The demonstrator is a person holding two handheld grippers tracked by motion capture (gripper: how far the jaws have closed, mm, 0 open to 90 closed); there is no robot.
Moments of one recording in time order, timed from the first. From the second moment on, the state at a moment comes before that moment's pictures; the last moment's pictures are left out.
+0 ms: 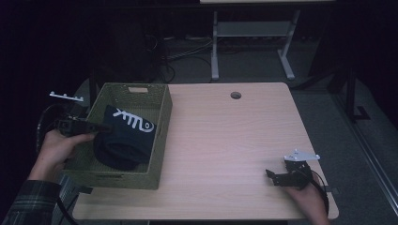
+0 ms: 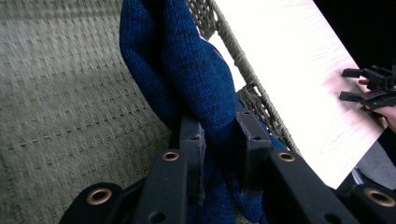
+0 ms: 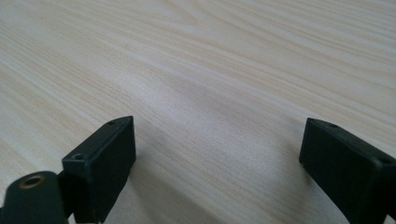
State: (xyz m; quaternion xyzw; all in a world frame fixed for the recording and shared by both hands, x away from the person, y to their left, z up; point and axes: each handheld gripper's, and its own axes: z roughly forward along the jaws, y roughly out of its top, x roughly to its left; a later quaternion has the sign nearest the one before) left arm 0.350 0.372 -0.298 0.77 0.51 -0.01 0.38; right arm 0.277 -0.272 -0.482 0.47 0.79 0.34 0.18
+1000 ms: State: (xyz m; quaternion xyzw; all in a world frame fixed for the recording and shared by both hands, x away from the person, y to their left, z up) left arm 0.367 0.395 -0.351 0.78 0.56 0.05 0.28; right arm 0.277 -0.272 -0.482 0.47 0.79 0.34 0.18
